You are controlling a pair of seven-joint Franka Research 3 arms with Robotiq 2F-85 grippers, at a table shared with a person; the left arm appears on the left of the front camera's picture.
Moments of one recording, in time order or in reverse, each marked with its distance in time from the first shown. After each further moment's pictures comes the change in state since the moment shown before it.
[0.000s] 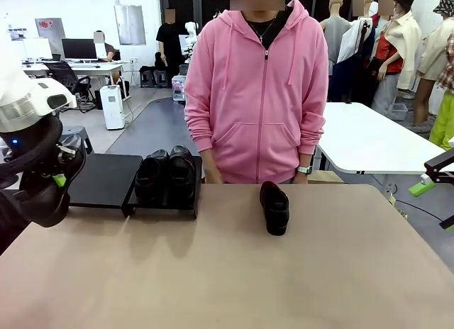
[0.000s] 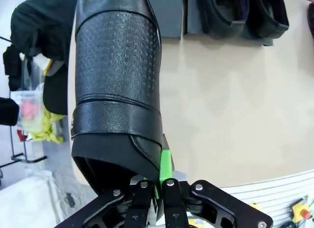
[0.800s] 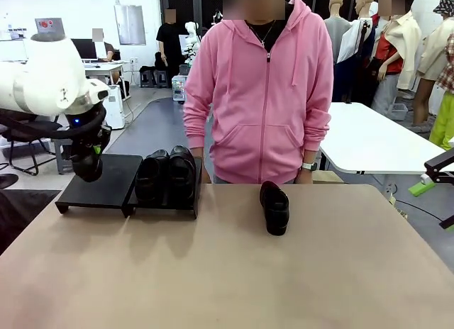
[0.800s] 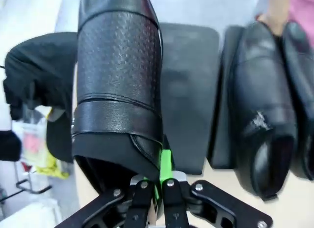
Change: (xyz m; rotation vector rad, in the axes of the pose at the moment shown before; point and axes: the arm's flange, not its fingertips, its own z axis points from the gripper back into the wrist) left arm 0.226 0.020 -0.146 0.035 -0.050 0.023; right arm 0.000 0.000 0.000 0.000 0.000 0.000
